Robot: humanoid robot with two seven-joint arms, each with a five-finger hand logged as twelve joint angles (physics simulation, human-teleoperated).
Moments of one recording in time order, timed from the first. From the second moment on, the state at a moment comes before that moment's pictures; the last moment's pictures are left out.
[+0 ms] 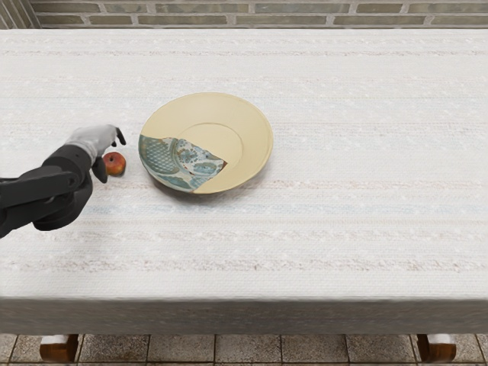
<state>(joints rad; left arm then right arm) -1.14 0.53 0.13 -1.22 1.22 0.27 0.61 -0.05 0.00 -0.10 0.23 -0.09 0.19 -0.19</state>
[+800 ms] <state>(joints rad) -1.14 0.45 0.16 -1.16 1.25 0.27 0.61 -0.05 0.00 -0.10 0.23 -0.09 0.19 -0.19</state>
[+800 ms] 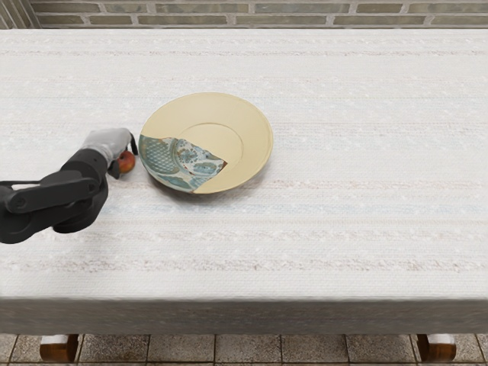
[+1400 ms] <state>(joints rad) -1.21 0.49 0.17 -1.15 1.21 0.26 0.61 -0.05 0.00 -0.10 0.23 -0.09 0.19 -0.19</state>
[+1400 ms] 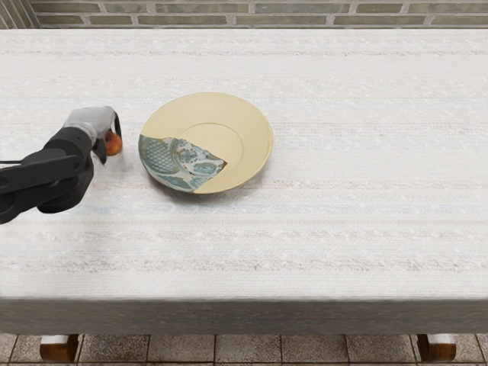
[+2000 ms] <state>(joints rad) -1.50 0.37 0.16 -1.27 0.99 0.13 0.61 -0.05 0.00 -0.10 0.22 -0.09 0.19 -0.19</state>
